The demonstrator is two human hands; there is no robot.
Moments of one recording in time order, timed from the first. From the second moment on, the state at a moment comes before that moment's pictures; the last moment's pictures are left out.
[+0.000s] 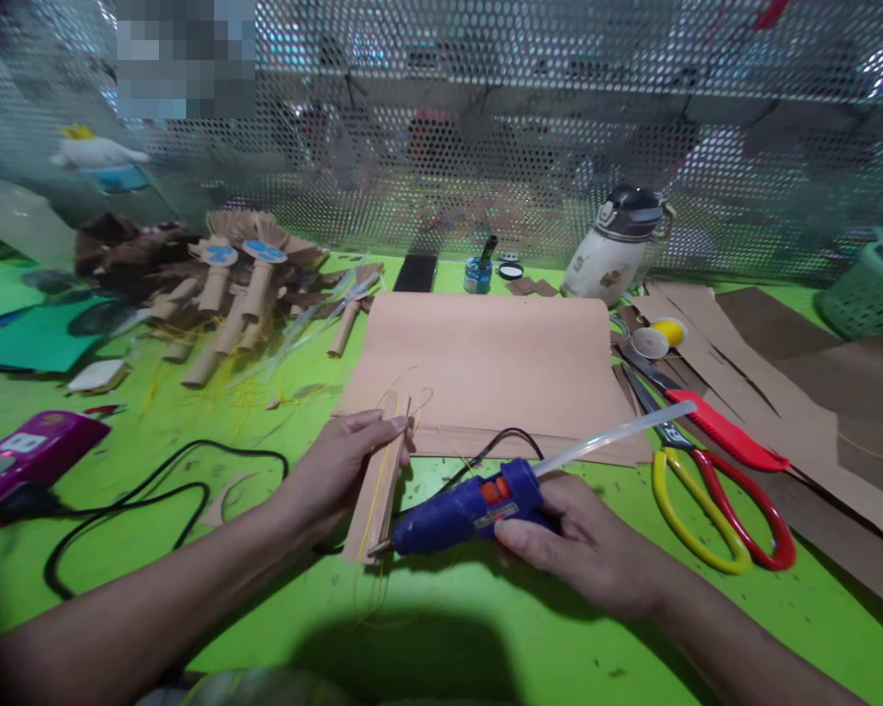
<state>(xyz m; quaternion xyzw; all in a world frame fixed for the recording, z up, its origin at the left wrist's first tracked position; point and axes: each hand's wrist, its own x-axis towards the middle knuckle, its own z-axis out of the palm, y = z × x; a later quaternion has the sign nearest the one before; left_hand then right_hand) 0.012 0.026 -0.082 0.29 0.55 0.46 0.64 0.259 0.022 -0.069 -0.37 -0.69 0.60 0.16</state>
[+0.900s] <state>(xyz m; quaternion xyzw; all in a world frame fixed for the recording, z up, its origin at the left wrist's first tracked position) 0.012 0.026 -0.086 0.24 0.53 0.46 0.67 0.257 0.024 -0.070 -0.37 -0.70 0.59 0.18</state>
